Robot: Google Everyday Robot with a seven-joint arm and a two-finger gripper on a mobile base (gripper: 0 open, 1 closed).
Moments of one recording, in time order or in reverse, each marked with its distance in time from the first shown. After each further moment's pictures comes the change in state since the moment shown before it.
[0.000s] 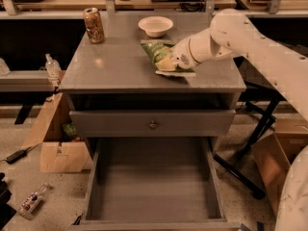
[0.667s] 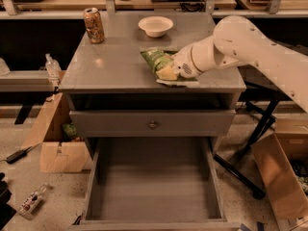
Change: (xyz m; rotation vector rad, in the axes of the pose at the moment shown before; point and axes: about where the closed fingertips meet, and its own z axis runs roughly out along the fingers) arm 0.015 0.037 -0.018 0.001 0.027 -0.002
